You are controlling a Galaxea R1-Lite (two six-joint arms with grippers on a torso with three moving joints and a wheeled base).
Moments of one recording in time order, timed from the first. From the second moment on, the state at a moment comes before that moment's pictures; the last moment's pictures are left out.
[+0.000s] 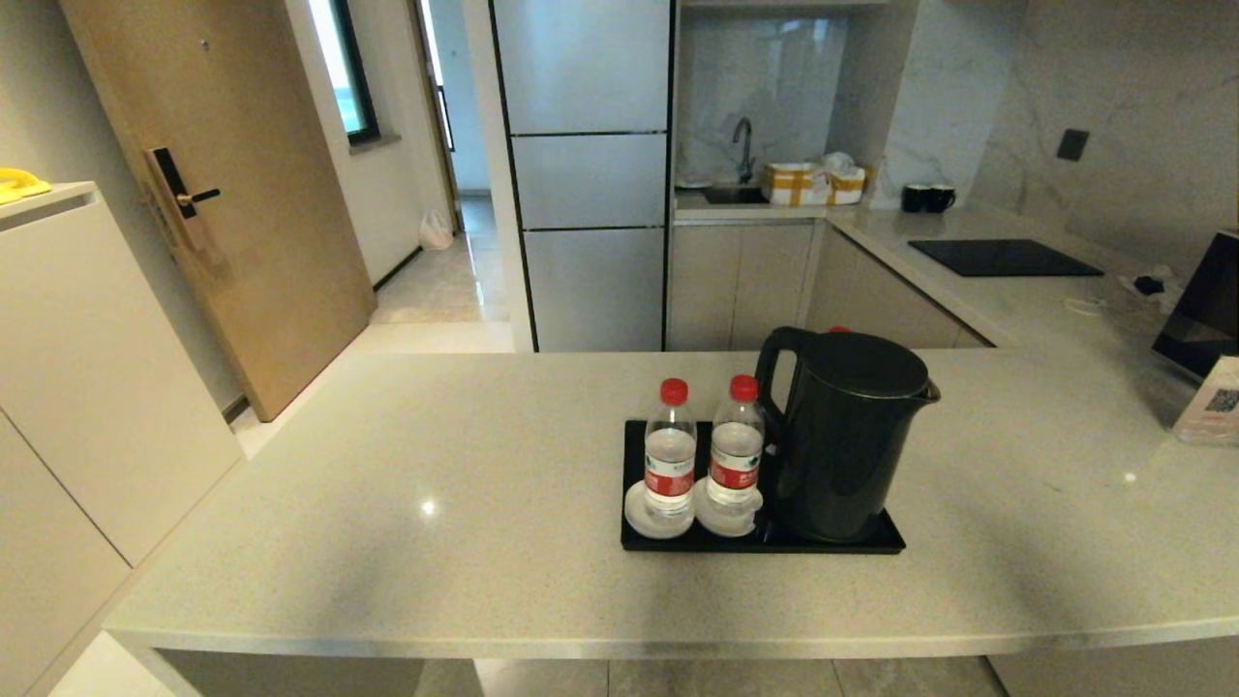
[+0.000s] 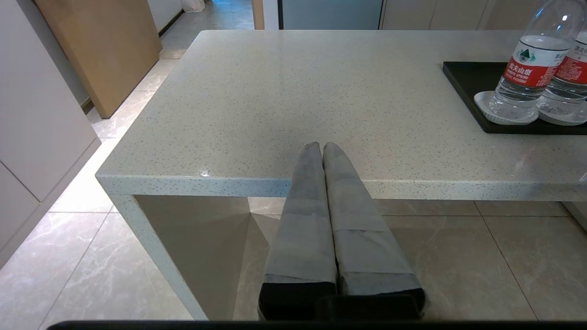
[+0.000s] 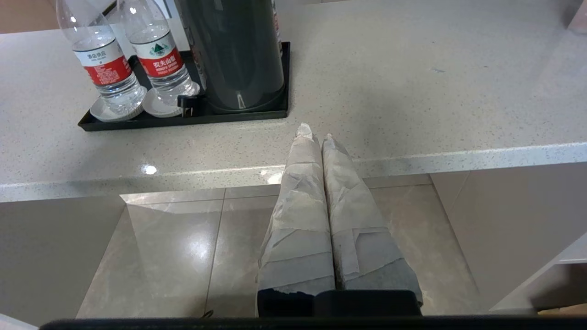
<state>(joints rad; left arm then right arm) 0.00 0.00 0.00 0.04 0.00 0.01 0.00 0.00 -0.07 0.17 -0.02 0.04</state>
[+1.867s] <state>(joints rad) 0.00 0.00 0.00 0.04 0.00 0.01 0.30 1.66 -0.74 -0.50 0.37 -0.01</state>
